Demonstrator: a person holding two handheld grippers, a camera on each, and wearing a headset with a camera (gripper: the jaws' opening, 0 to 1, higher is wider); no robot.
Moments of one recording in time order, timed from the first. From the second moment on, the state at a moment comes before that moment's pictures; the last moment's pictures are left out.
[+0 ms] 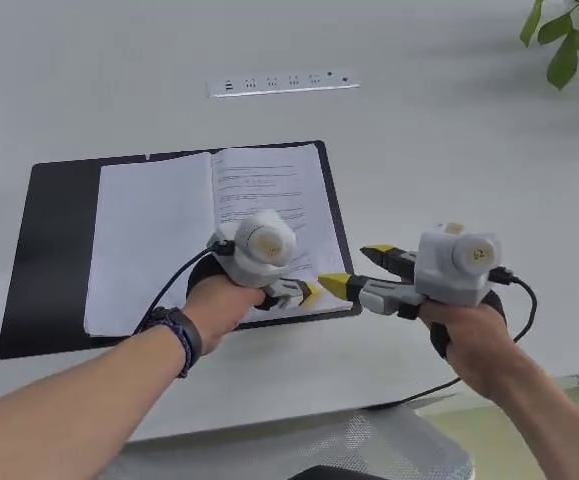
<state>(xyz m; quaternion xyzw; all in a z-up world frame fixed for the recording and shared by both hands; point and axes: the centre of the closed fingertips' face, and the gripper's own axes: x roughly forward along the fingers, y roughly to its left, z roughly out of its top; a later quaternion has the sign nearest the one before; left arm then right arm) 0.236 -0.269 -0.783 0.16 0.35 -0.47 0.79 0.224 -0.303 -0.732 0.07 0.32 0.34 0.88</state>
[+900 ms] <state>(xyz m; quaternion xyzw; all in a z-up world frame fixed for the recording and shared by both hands) 0.209 -0.233 -0.762 0.08 0.35 -0.45 0.81 0.233 -0.269 -0.727 0.21 0.31 0.34 0.86</state>
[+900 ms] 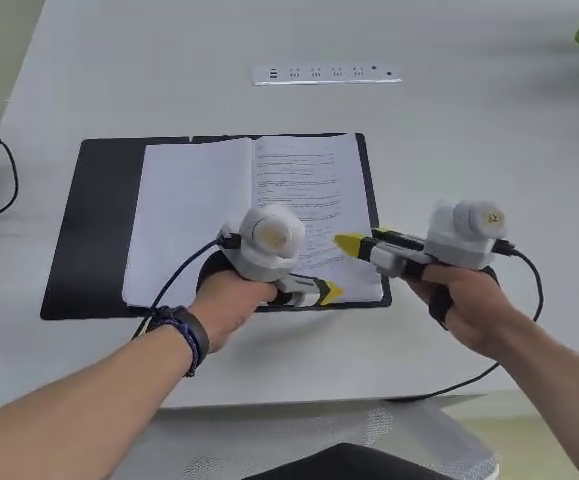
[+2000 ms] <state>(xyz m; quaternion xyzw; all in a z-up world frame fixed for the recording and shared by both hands) 0.195 -0.069 -0.737 0.05 0.34 -0.33 0.88 0.255 -0.201 -0.691 0.24 0.28 0.34 0.87</state>
